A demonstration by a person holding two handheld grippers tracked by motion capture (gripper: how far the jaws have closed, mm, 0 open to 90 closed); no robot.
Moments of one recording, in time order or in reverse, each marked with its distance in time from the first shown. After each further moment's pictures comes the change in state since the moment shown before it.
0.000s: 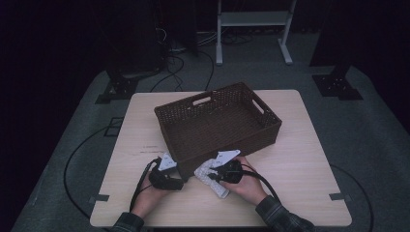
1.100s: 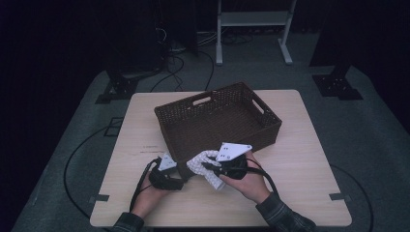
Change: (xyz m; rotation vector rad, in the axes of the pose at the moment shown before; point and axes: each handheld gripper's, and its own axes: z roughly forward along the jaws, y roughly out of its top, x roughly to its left) left arm 0.000 0.000 0.000 0.000 -0.001 -0.002; right arm 0.018 0.042 -0.057 -0.234 -0.027 -0.052
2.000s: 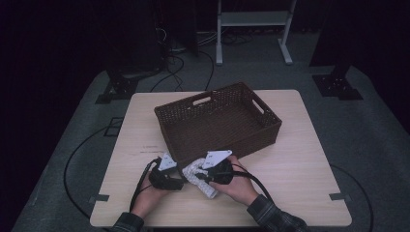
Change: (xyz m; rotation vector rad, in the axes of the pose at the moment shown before) left arm 0.000 0.000 0.000 0.003 0.000 0.003; right arm 0.007 -0.023 0.052 0.143 0.078 -0.014
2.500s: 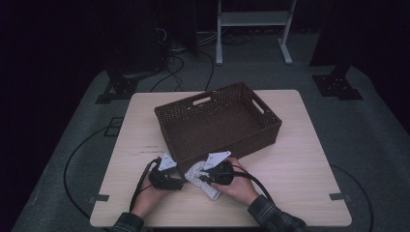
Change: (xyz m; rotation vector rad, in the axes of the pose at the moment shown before) left arm 0.000 0.000 0.000 -0.005 0.001 -0.003; right arm -0.007 -0.017 0.013 0.077 0.002 0.045
